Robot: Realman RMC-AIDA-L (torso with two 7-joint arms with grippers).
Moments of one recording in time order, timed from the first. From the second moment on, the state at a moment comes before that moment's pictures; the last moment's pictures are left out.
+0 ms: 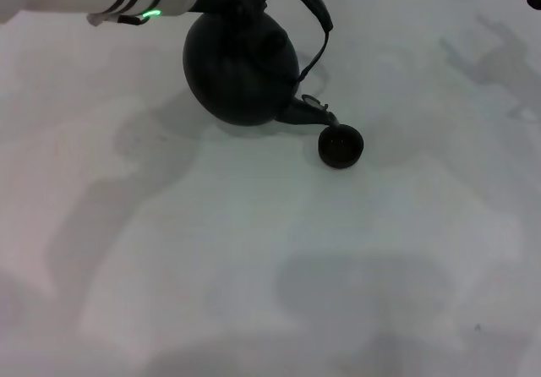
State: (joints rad) left arm -0.59 -2.08 1.71 1.39 2.60 0.88 -2.38; right arm 0.33 2.00 2.07 0.64 -1.06 1.14 -2.30
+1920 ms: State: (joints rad) left arm -0.69 -2.08 1.78 1.38 2.74 0.93 -2.41; right arm 0.34 2.00 2.07 0.64 -1.06 1.11 -2.30
